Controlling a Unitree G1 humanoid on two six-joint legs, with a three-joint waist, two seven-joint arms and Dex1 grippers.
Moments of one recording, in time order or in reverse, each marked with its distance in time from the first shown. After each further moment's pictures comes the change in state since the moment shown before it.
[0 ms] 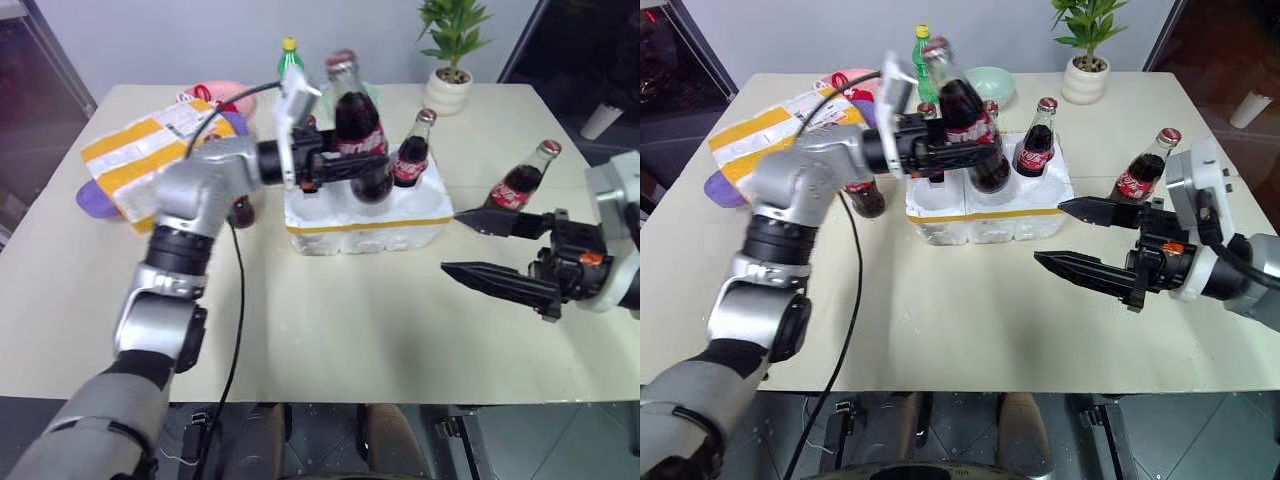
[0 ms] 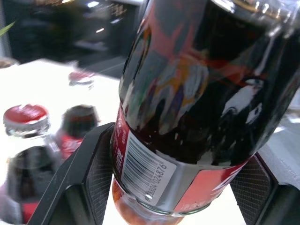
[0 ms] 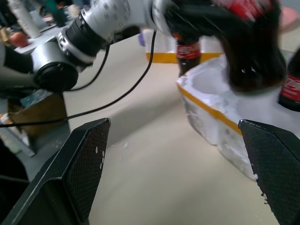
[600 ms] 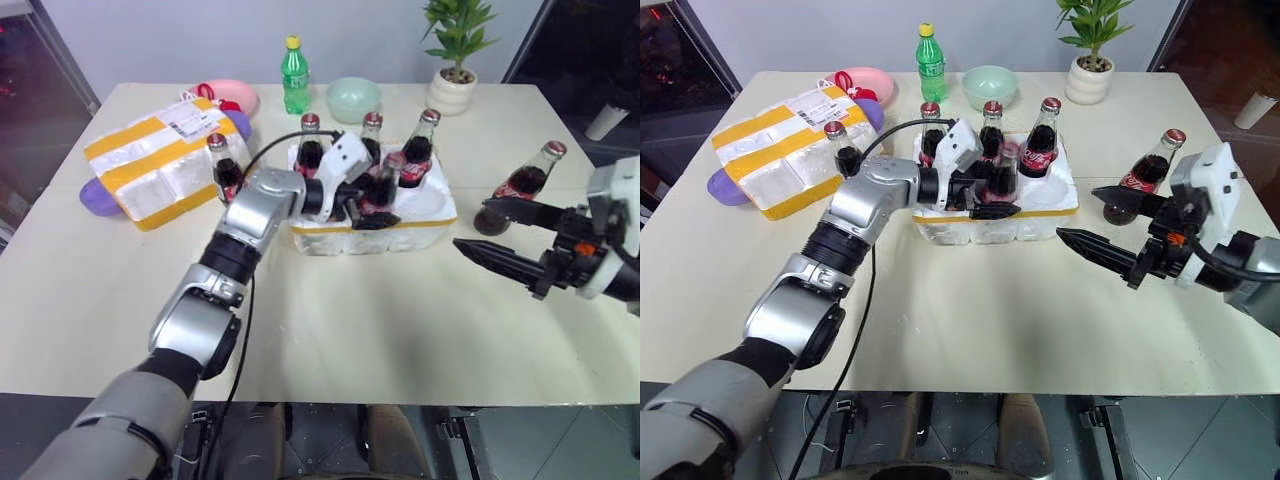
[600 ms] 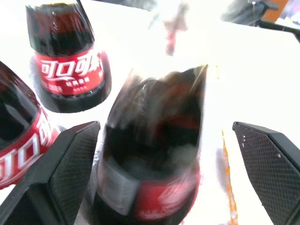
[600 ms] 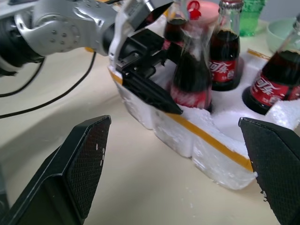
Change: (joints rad) left arm -0.015 -0.103 -0.128 0.209 0.287 -0.178 -0.025; right arm 0.033 0.044 0.064 0.055 -0.254 -0.113 -0.061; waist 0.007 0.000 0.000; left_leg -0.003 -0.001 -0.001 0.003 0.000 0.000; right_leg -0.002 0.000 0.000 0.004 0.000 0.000
